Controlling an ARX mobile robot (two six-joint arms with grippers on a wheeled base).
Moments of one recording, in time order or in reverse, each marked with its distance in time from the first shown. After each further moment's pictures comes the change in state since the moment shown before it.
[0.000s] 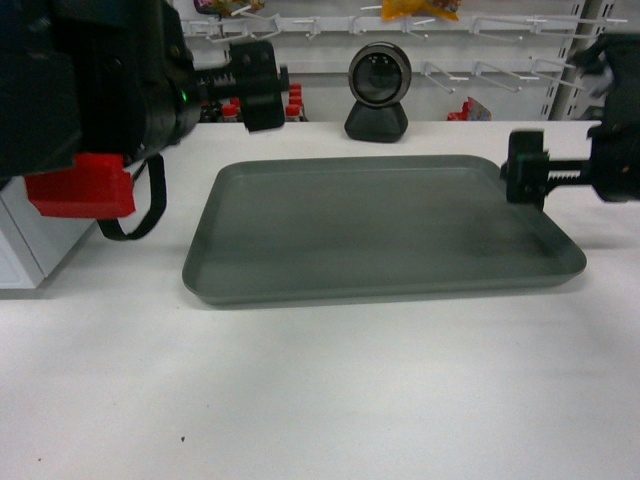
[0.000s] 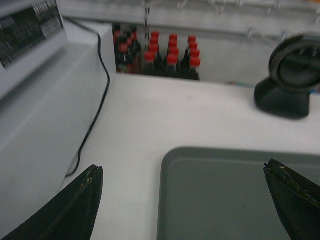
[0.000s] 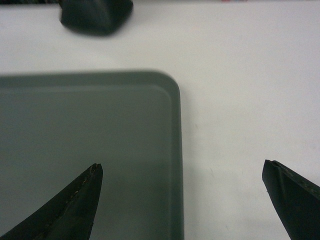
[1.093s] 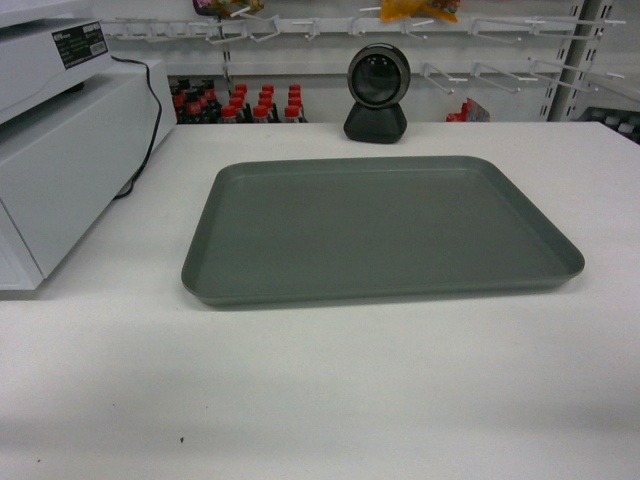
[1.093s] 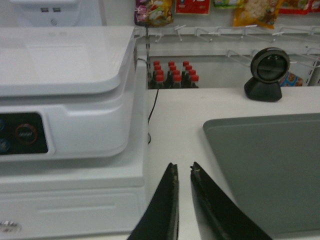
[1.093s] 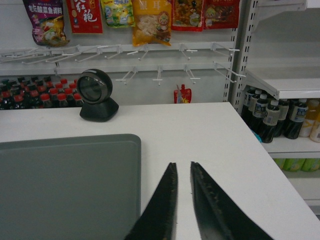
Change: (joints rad) left arm 0.258 -0.831 -0.718 0.039 0.370 0.170; right arm -0.071 -0.885 -0.740 0.252 0.075 -0.035
